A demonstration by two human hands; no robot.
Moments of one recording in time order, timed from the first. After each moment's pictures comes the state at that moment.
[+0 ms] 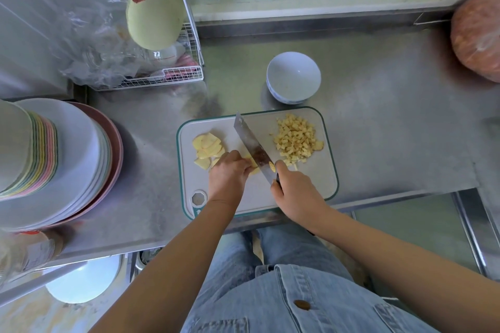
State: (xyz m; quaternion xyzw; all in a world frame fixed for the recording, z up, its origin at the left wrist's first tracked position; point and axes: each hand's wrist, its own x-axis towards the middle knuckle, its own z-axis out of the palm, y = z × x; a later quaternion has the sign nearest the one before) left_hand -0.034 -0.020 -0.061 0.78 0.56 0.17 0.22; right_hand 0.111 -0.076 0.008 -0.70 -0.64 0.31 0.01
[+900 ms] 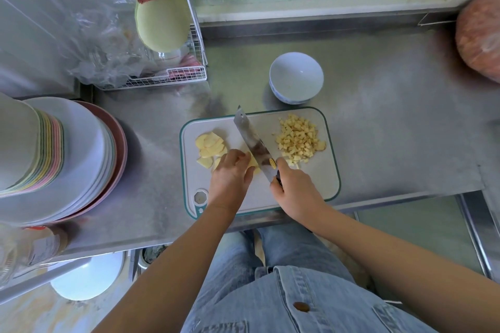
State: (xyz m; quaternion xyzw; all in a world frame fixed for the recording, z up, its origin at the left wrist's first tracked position) left_hand -0.039 -0.031 -0.058 0.79 0.55 0.21 0.19; right_hand 0.108 -0.073 0.008 -0.70 -0.64 0.31 0.03
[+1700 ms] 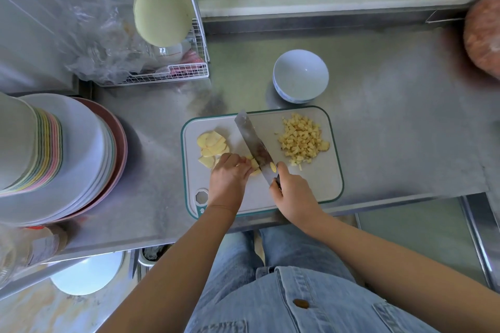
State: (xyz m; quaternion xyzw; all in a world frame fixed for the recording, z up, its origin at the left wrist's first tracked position) left_hand -0.043 -0.028 -0.062 0.80 0.54 0.20 0.19; right_hand 0.103 -0.079 -0.016 -0.72 -0.62 0.31 0.04
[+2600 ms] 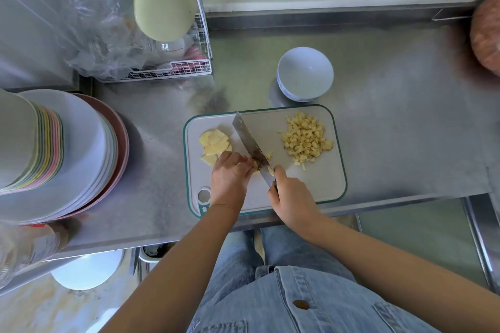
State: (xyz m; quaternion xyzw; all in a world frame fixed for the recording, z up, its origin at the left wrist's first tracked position) left_hand -0.045 -0.026 -0.067 0.78 0.56 0.20 0.18; right_hand 0.092 -0.082 -0.019 -0.71 -0.64 0.29 0.00
